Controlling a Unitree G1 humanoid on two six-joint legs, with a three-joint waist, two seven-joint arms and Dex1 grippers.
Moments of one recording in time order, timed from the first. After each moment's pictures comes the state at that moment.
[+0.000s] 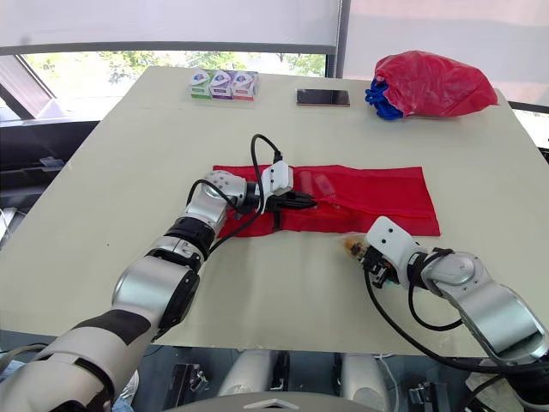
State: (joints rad) left arm -1.00 0.26 -0.19 1.07 0.02 -0.32 -1.23; right arm -0.16 -0.79 0.17 -0.68 0.32 1.06 0.58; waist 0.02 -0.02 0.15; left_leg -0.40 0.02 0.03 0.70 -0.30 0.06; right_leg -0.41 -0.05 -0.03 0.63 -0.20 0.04
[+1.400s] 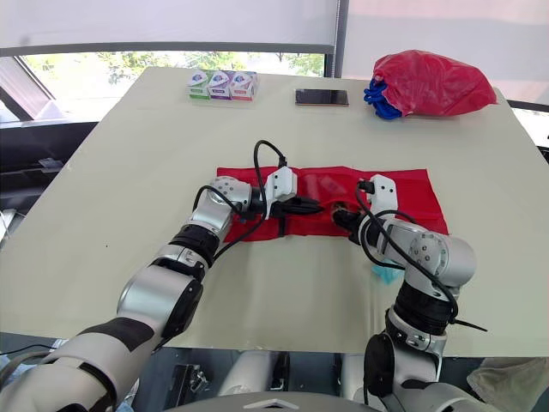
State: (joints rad) left arm -0.94 0.23 -0.18 0.98 0.00 -0.31 -1.27; right arm -0.54 0.09 -0.39 -0.38 0.34 1.61 0.14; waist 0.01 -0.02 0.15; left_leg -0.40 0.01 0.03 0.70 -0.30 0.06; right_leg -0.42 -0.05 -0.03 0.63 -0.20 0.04
